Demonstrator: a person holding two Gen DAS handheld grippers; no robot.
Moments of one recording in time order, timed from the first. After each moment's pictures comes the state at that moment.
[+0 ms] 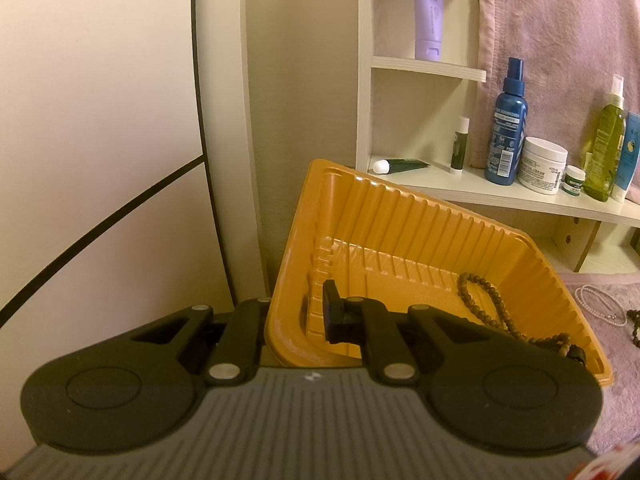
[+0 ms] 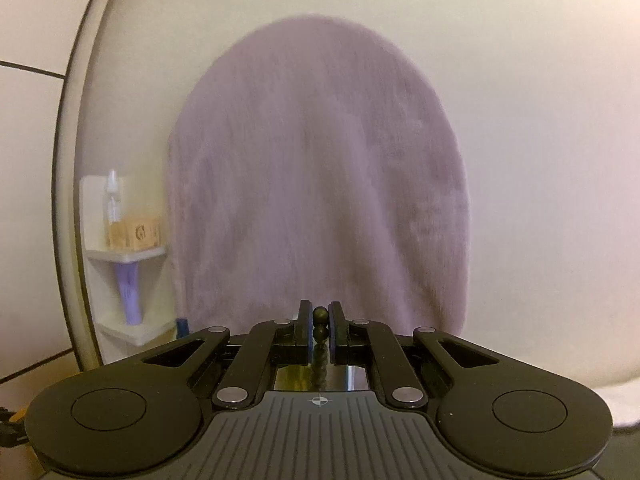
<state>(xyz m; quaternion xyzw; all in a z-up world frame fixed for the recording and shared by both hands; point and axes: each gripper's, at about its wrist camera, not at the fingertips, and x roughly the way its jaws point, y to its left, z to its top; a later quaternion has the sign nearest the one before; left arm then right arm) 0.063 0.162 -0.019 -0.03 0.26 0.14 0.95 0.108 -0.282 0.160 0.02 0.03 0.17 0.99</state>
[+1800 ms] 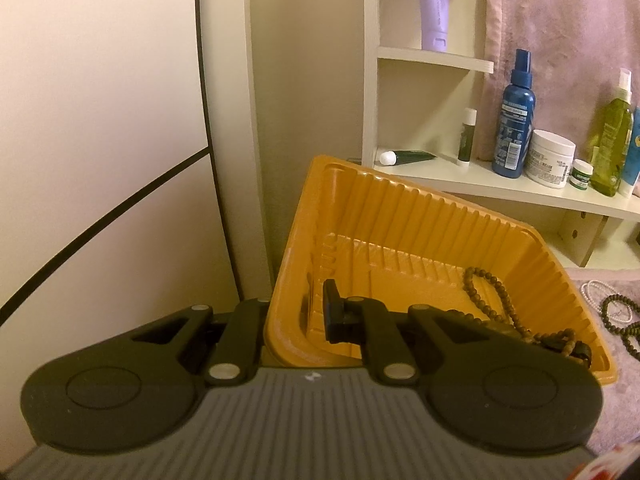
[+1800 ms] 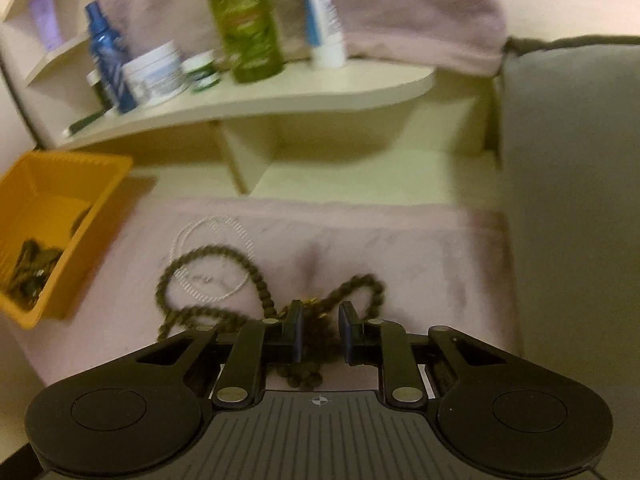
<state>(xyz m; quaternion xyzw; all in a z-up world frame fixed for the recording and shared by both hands) 0.067 0.161 -0.020 -0.03 0.28 0.16 0.95 0.213 -0.304 -0.086 0.03 0.40 0.23 0.89</state>
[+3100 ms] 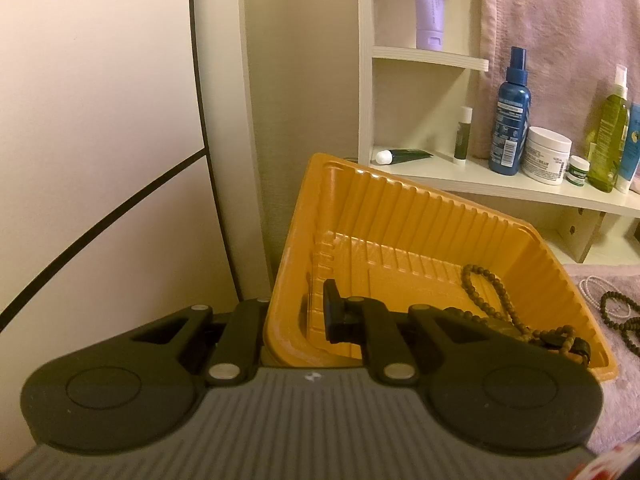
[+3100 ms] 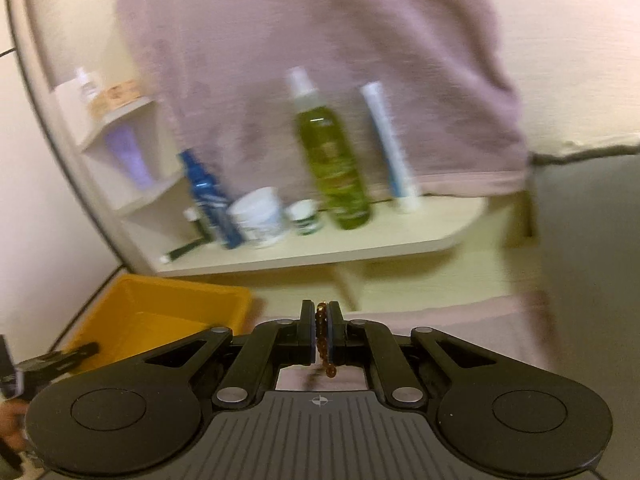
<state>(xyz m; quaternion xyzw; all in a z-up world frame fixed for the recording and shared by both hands) 0.067 0.160 -0.018 -0.02 0.28 0.15 0.95 0.161 -0.276 0.018 0.15 0.29 0.28 0.90</state>
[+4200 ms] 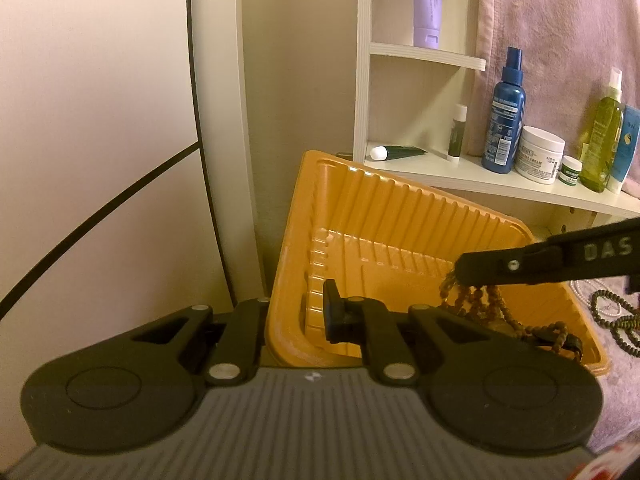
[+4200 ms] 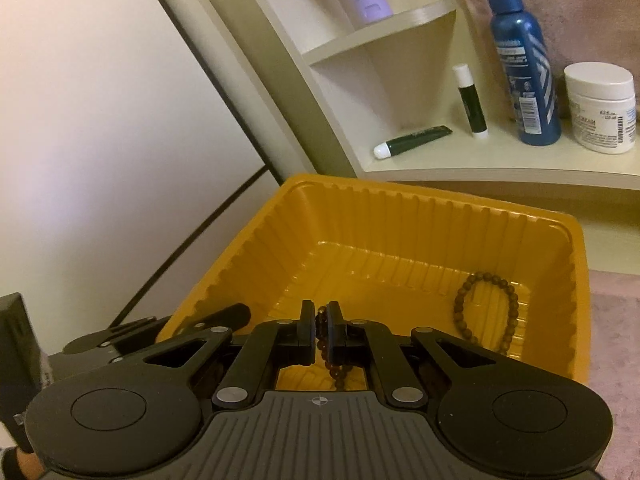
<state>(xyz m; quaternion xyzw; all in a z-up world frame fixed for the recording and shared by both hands) 0.066 0.164 -0.018 -0.03 0.28 0.14 0.95 0.181 -0.005 -0.027 0.11 0.35 0.43 0.82</state>
